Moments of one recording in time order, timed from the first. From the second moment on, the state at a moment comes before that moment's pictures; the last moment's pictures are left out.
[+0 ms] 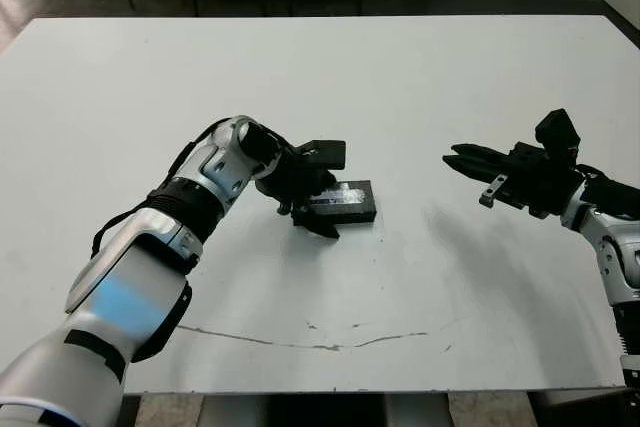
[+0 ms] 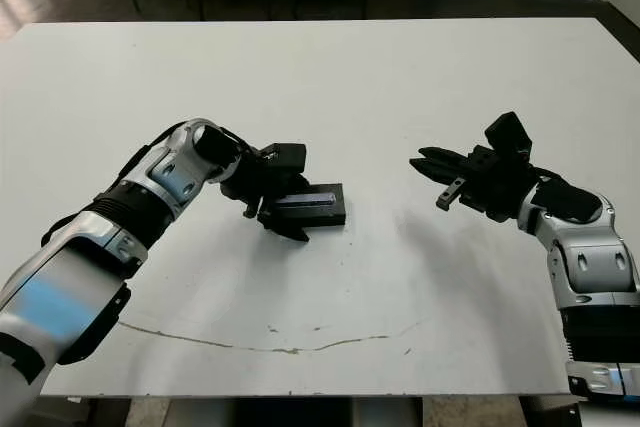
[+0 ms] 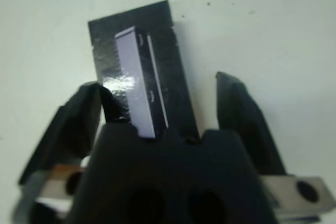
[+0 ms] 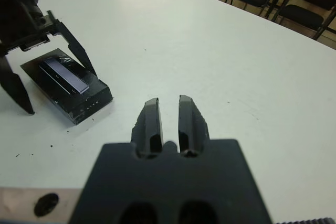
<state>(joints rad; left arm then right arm) -0.93 0.29 -0.53 0.78 0.23 -0.06 -1.28 -0.36 -0.64 -0.04 0.16 0.26 0.29 0.86</state>
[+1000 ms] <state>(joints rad) -0.47 0.63 -0.08 0.12 -0.09 0.22 -0.98 -0.38 -0.63 -0.01 0.21 0.25 0.23 0.87</state>
